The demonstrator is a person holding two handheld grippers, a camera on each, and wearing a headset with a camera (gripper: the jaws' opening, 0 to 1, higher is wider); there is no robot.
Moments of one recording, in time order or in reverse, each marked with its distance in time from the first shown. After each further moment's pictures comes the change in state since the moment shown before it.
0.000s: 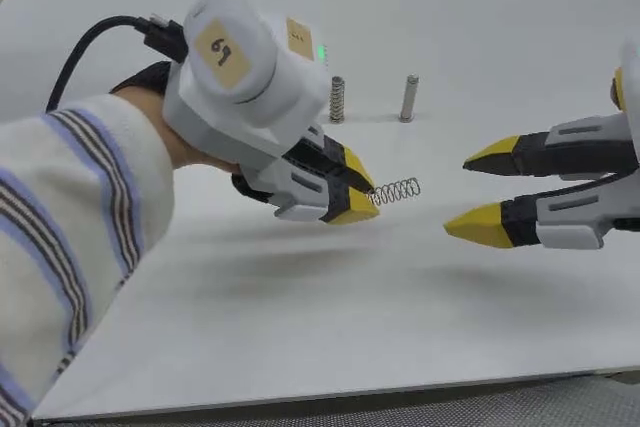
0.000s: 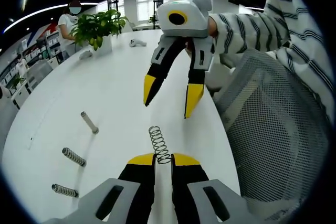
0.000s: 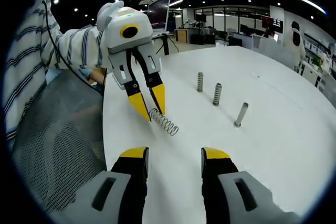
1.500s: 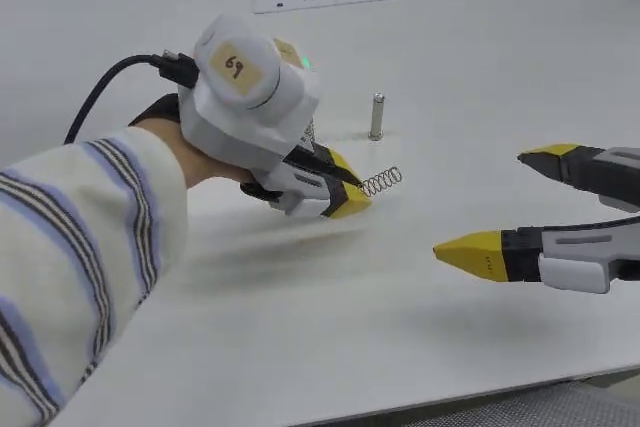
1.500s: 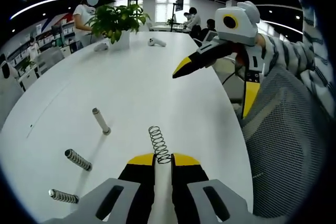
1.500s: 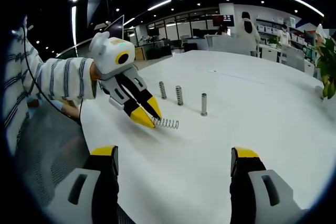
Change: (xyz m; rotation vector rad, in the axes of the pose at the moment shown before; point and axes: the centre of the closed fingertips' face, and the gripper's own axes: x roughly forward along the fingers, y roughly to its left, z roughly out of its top) left arm 0.022 0.038 0.006 -0.129 -0.026 0.072; right arm -0.037 -0.020 -0.010 0.270 -0.145 -0.288
